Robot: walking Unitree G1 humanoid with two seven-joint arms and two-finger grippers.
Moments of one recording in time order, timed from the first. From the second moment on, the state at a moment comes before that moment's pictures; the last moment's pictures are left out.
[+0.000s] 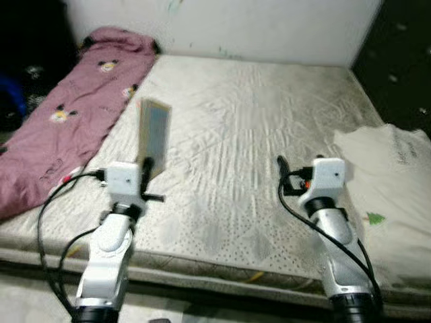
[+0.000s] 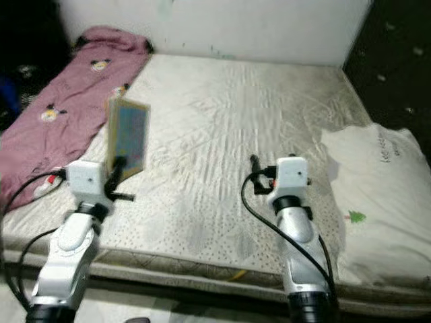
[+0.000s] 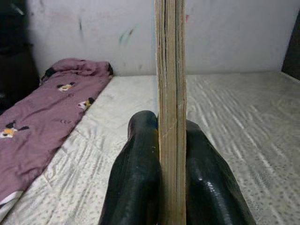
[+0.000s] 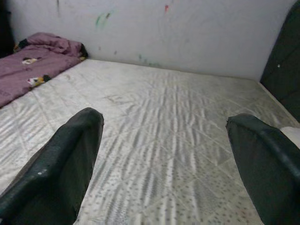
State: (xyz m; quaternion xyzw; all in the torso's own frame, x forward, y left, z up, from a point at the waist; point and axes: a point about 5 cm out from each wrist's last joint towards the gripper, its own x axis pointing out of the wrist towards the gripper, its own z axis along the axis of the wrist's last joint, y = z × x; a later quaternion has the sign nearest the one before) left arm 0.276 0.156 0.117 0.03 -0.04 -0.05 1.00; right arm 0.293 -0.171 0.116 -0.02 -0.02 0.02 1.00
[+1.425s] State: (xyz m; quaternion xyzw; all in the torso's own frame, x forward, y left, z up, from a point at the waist) left arm 0.276 0.161 0.114 0.03 -0.04 -0.04 1.00; right arm 0.295 -0.162 0.116 -0.02 -0.02 0.03 1.00
